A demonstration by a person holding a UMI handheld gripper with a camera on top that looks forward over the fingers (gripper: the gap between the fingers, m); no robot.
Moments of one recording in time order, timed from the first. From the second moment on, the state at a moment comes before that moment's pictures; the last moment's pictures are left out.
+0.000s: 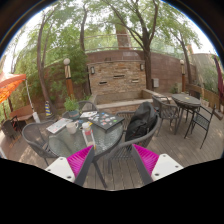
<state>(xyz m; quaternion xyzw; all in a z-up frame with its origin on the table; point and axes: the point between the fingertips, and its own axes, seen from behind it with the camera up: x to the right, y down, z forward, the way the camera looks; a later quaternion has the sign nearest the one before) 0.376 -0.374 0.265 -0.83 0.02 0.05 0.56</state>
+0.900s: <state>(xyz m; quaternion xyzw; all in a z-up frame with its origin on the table) 0.209 -0.153 0.130 -0.78 -0.03 0.02 0.62</state>
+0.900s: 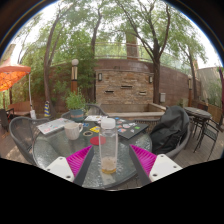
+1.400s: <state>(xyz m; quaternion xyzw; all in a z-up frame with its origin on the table) 0.180 -0.044 0.084 -0.75 -0.04 0.04 0.66</state>
